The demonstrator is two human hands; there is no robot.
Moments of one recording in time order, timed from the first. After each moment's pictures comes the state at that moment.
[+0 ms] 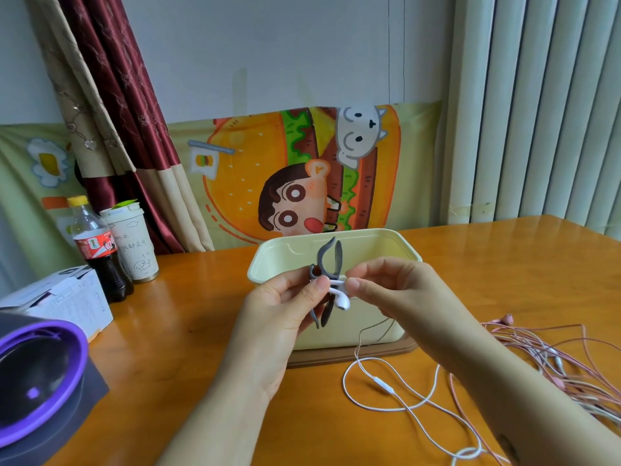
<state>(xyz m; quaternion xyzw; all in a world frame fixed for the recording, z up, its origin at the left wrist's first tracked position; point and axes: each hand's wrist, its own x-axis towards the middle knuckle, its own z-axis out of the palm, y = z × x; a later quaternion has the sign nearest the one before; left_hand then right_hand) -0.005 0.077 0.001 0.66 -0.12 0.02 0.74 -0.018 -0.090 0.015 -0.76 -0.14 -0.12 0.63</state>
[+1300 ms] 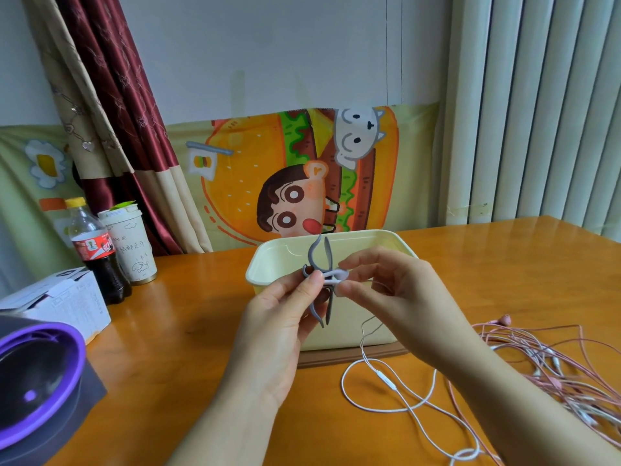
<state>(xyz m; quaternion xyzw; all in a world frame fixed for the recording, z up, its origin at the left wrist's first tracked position) -0.011 0.067 0.003 0.57 -0.09 0.01 0.82 -0.019 -0.086 0.014 -0.80 -0.19 -0.23 0.52</state>
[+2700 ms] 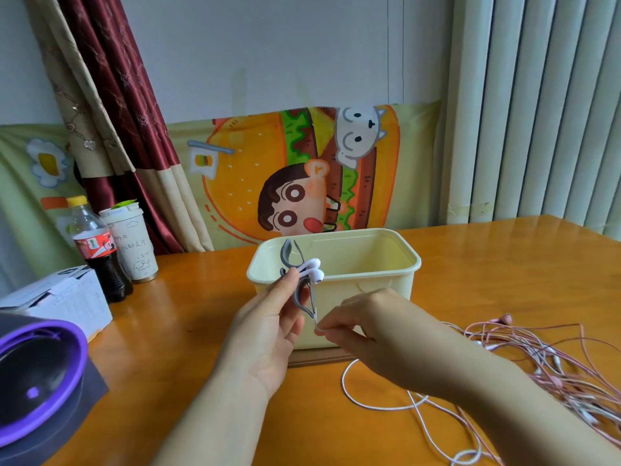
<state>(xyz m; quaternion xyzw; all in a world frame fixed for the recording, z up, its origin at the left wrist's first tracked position) 0.001 0.076 0.000 0.52 0.05 -0.04 0.85 -0.028 -0.074 0.013 -0.92 -0.28 -0.13 0.24</state>
